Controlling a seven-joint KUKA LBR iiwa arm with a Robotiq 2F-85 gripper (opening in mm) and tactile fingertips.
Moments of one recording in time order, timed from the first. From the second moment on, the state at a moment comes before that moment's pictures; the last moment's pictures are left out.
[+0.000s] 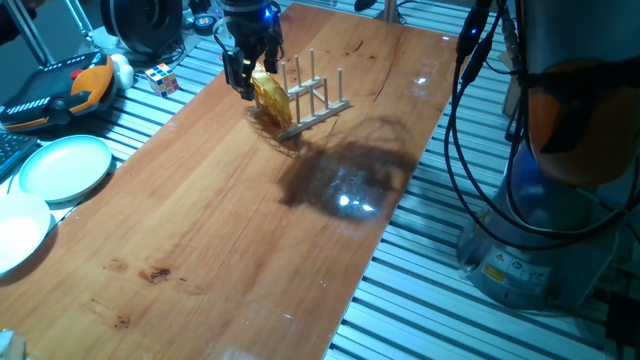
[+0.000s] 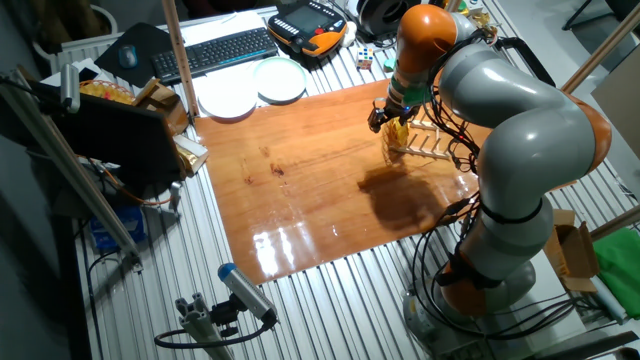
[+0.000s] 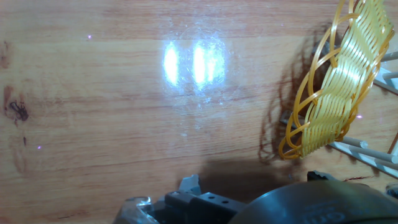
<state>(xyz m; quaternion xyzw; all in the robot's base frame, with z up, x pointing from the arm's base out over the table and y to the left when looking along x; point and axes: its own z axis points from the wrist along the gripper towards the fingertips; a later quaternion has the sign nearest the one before) 0.515 0.001 0.236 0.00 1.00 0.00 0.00</state>
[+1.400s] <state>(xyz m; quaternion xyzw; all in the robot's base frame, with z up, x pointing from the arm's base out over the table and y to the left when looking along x) 0.520 0.009 0.230 0.04 1.00 -0.02 -0.01</state>
